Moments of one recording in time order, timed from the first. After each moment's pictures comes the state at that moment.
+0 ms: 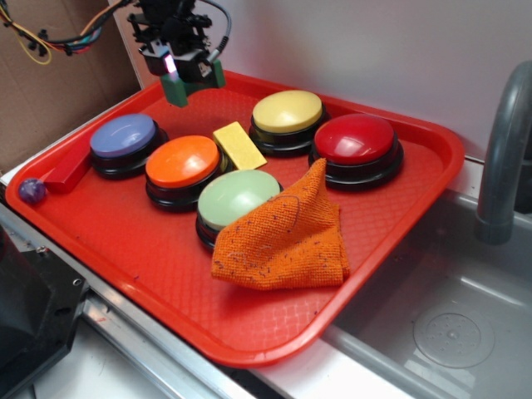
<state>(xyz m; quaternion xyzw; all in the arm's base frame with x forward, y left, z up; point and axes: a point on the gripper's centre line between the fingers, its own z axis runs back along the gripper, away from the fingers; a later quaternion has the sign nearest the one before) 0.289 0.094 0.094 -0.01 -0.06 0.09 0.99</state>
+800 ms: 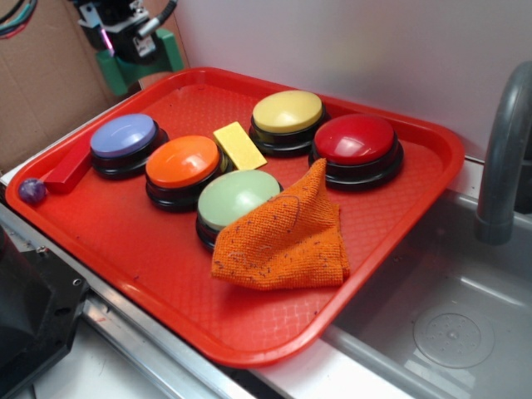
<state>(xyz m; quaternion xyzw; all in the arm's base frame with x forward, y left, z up) 0.202 0.018 0.152 -0.04 -0.07 0.00 1.00</state>
